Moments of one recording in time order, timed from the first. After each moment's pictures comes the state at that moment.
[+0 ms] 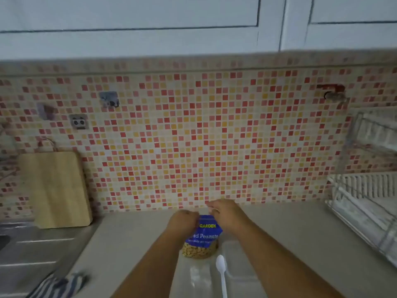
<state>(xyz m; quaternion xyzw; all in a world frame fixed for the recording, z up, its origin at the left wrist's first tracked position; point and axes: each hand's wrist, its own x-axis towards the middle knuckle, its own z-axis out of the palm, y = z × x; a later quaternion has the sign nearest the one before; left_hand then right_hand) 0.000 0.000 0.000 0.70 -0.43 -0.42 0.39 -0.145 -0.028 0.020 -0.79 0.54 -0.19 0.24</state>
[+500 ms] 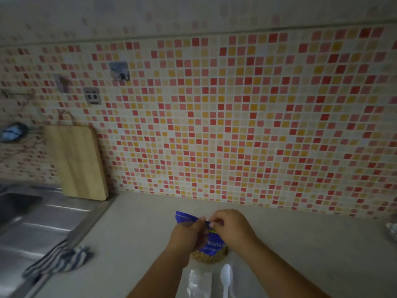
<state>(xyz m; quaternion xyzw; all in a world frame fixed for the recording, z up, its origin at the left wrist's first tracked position) -0.020 -0.022 -0.045 0.68 -0.19 -0.48 0.52 -0.141 -0.083 -0.037 -0.82 0.45 -0.20 0.28</state>
